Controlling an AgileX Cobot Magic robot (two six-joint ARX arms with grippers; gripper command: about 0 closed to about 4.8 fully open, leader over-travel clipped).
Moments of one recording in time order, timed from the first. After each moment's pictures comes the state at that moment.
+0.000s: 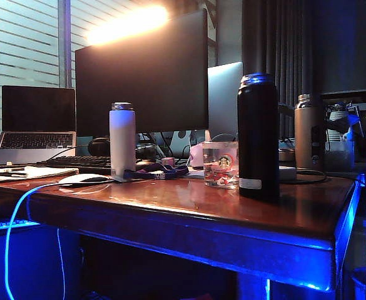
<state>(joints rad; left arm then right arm) 0.00 0.07 0.07 -0.25 0.15 -0.14 0.37 0.00 0.03 -0.23 0.21 -0.02</state>
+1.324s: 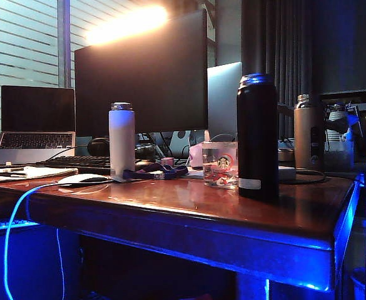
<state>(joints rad) 0.00 0.07 0.05 -0.25 0.13 -0.06 0.33 0.00 0.03 -0.23 0.20 -0.01</state>
